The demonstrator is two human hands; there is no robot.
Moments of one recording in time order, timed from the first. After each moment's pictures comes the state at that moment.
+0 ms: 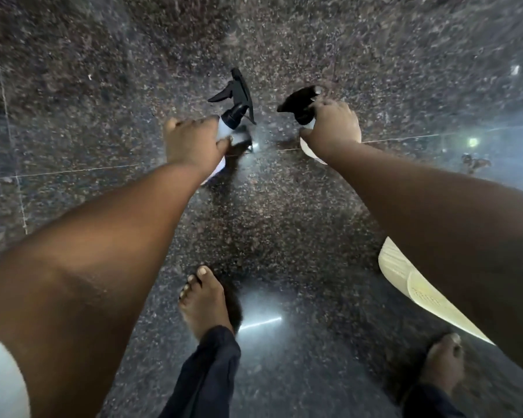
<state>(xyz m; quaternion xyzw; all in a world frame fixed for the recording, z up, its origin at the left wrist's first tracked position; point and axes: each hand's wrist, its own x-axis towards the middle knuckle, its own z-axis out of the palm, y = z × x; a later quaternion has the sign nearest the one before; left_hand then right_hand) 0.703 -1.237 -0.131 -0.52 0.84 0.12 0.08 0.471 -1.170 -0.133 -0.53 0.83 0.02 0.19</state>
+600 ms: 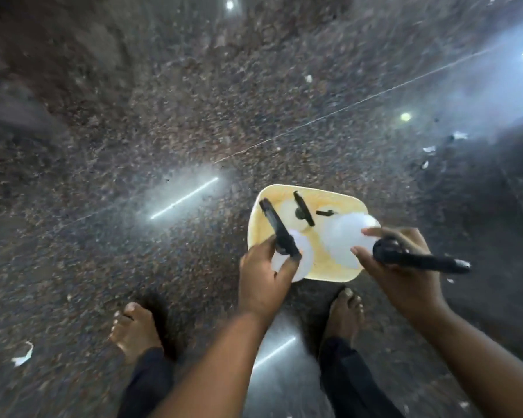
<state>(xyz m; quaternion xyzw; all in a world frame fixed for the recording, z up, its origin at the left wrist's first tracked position) 0.475 -0.867 0.023 -0.47 0.68 0.56 -0.10 0.306 -0.737 0.087 -0.28 0.89 -0.30 0.20</state>
